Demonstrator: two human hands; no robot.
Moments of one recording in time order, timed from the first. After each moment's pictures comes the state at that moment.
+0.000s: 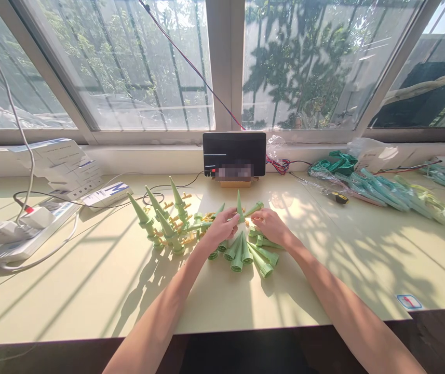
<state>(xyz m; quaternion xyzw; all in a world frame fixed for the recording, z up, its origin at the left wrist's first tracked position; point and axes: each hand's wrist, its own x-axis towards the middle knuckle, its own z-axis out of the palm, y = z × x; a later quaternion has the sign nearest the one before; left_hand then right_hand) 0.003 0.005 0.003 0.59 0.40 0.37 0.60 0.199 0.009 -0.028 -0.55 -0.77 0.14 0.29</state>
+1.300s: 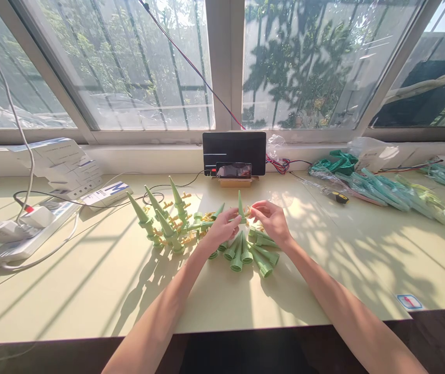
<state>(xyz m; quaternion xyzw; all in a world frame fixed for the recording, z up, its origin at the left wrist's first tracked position) 0.006 0.002 0.004 0.60 0.40 0.36 0.59 0.178 -0.002 -0.016 -0.42 -0.56 0.38 0.60</state>
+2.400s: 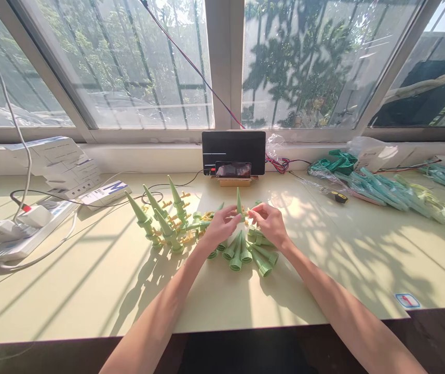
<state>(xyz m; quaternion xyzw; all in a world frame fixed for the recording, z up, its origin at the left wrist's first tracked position) 0.005 0.001 0.005 0.64 0.42 0.39 0.52 0.176 -0.004 -0.021 -0.48 -0.59 0.33 0.56</state>
